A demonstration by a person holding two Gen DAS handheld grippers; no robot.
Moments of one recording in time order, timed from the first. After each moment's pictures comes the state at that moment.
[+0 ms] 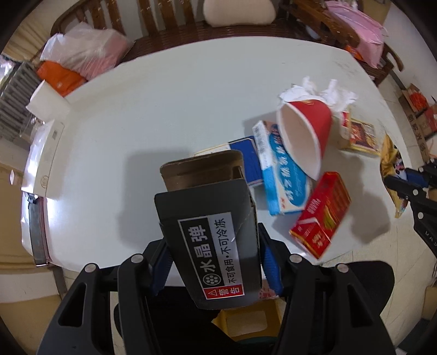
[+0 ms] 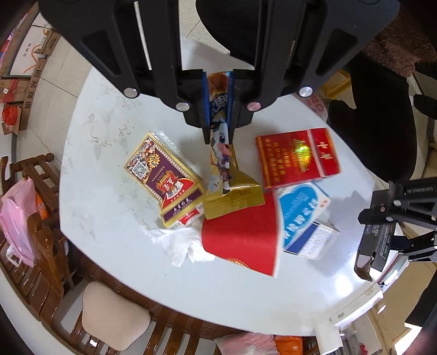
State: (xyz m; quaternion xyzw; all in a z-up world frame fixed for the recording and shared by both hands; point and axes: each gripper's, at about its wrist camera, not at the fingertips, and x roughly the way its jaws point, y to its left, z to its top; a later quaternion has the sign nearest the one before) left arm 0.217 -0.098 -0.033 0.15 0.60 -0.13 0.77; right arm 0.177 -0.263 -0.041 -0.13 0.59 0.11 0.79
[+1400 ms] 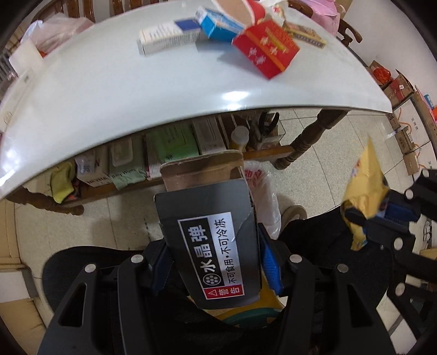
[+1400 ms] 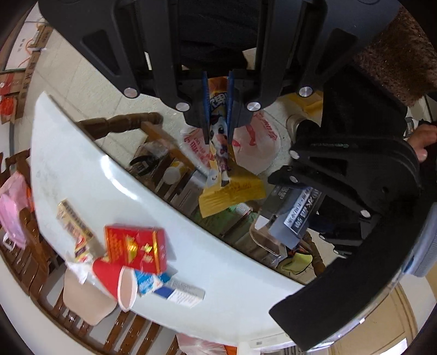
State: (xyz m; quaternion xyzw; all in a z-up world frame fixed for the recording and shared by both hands) left arm 0.062 -0.046 -0.136 0.13 0.60 -0.22 0.76; right arm 0.000 -0.140 -0.107 -0.15 0.55 0.15 0.81
